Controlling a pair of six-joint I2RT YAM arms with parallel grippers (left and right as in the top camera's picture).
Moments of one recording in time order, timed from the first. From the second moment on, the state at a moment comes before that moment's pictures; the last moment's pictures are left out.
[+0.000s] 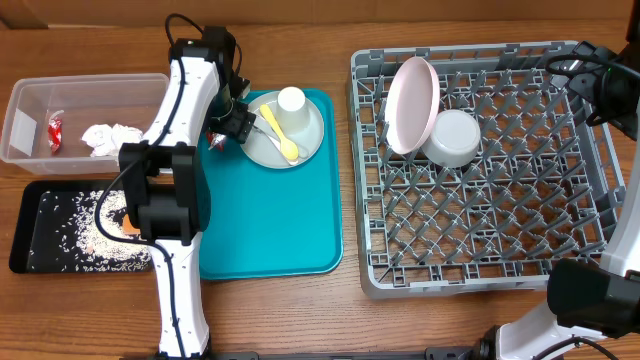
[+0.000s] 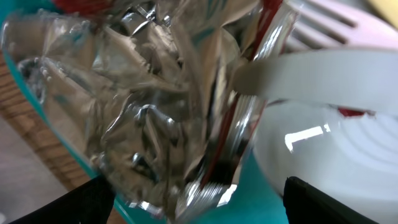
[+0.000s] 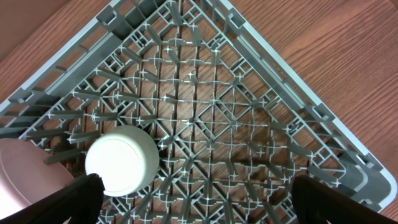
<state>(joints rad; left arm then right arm) -0.08 2.41 2.11 -1.27 -0.12 0.23 -0.24 1.81 2.21 -1.55 0.15 0.44</state>
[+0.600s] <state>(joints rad) -0.08 2.41 2.11 -1.26 -0.15 0.23 -0.24 1.81 2.21 -1.55 0.15 0.44</state>
